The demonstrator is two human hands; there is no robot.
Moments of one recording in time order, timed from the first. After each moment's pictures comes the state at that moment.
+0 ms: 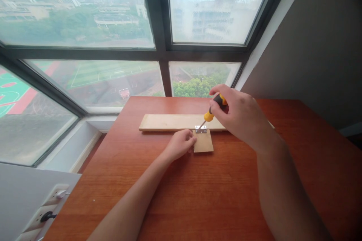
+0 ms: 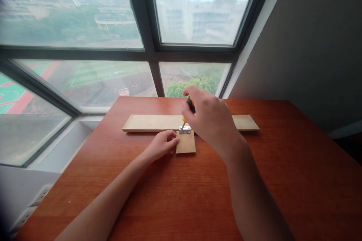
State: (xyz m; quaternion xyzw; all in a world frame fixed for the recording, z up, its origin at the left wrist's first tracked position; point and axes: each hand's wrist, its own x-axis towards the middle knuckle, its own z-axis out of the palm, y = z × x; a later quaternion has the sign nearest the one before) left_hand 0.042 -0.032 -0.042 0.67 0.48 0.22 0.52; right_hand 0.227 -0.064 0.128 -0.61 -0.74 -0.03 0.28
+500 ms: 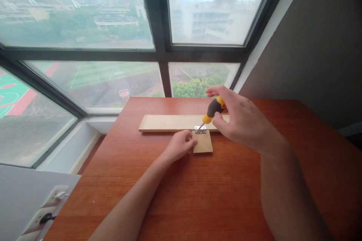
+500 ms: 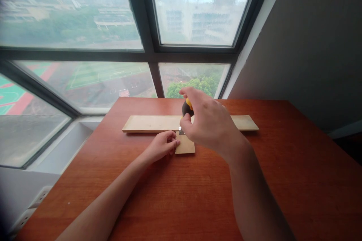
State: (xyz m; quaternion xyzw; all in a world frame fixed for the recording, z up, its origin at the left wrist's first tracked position) left_hand 0.042 -0.031 -0.045 0.68 0.48 0.22 0.51; right_hand 0.227 -0.070 0.132 -0.57 -0.77 0.04 0.29
